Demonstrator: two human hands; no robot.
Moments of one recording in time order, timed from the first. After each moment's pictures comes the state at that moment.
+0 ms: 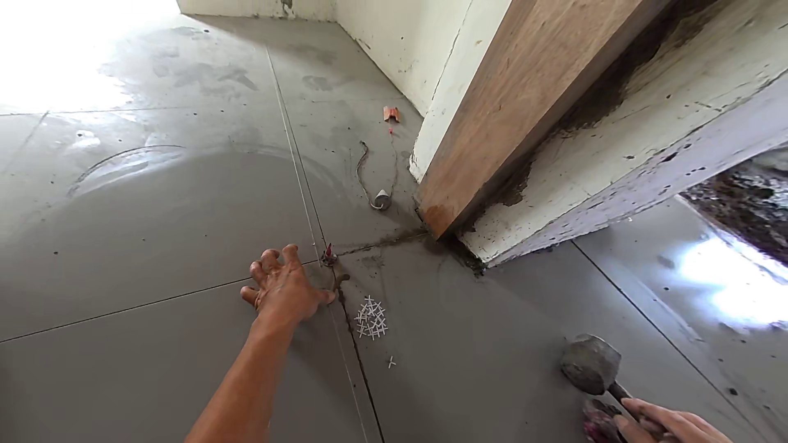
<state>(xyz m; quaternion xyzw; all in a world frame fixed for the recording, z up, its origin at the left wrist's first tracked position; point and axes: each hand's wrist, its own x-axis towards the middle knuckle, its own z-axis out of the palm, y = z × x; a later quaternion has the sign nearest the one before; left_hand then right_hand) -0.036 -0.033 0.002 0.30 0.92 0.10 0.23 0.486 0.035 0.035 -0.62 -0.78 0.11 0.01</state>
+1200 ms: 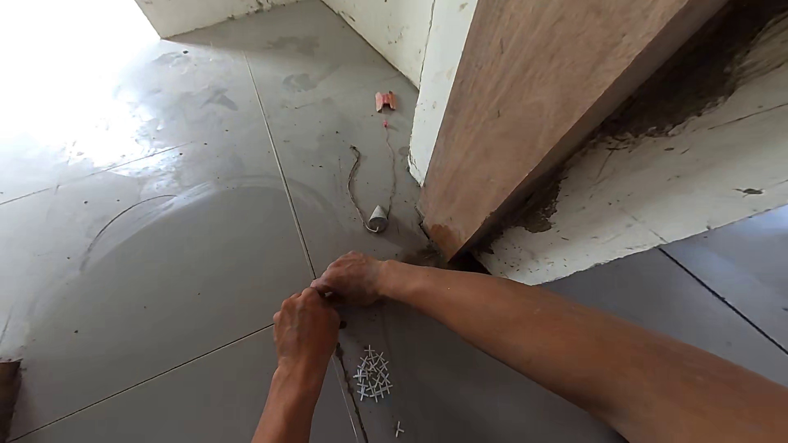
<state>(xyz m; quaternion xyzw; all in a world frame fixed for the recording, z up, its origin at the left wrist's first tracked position) -0.008 0.035 0.016 0.36 0.93 0.05 0.11 0.023 0.185 -0.027 0.08 -0.97 0.22 -0.11</state>
